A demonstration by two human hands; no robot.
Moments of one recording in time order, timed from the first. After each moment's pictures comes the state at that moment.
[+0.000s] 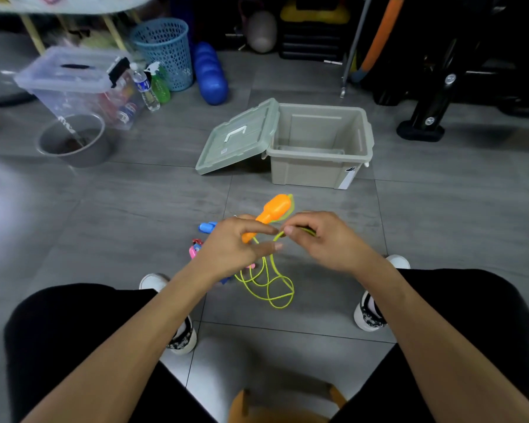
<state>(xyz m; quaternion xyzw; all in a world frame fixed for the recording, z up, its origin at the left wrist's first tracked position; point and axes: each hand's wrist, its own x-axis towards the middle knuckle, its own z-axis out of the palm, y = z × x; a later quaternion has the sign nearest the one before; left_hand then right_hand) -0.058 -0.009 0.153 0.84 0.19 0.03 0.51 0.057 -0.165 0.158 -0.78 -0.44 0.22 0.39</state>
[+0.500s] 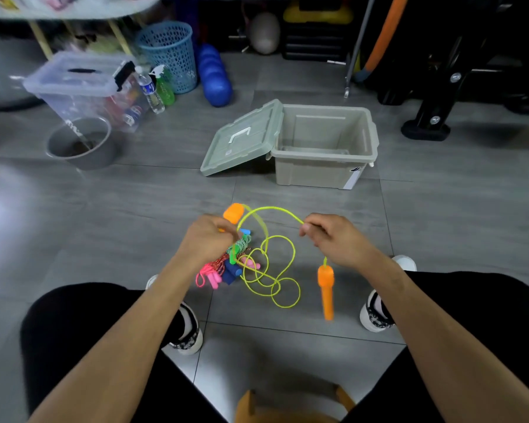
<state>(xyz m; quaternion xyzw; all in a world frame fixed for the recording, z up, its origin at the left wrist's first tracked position) -0.064 0.033 0.148 0.81 0.39 -0.03 0.43 0.070 -0.169 0.139 -0.83 -0.38 0.23 0.34</state>
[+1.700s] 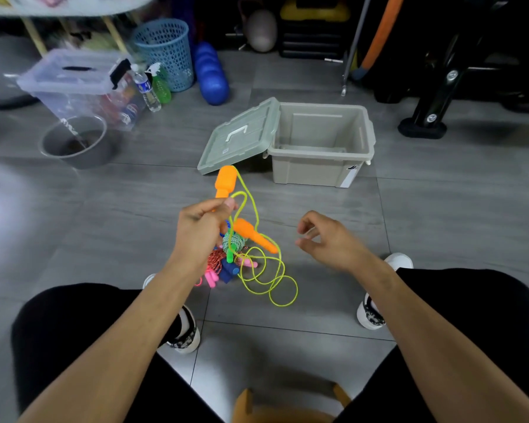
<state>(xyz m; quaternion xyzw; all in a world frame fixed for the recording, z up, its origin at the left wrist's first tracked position) -0.063 0.015 0.162 0.66 0.38 0.18 0.62 0.072 -0.172 0.113 -0.83 -0.36 0.24 0.34</state>
